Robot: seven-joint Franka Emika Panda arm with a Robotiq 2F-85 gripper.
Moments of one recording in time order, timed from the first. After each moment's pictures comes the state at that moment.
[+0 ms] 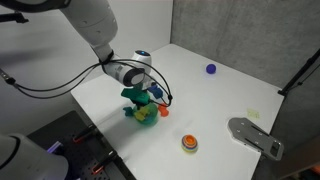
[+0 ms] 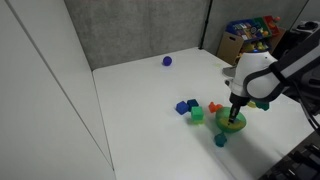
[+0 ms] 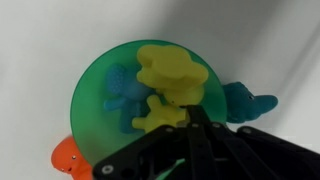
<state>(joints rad) -0.08 0.49 0.12 -2.33 -0.06 2.64 -0.36</state>
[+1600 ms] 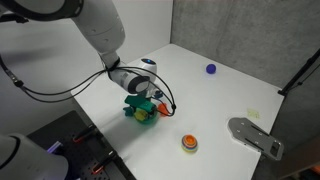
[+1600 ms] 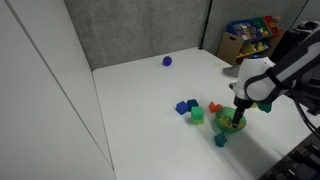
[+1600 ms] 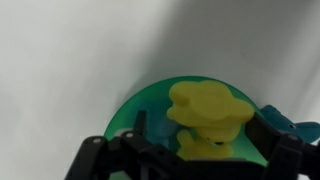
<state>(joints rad) -0.08 0.56 0.05 -2.30 -0.07 2.63 -0.35</state>
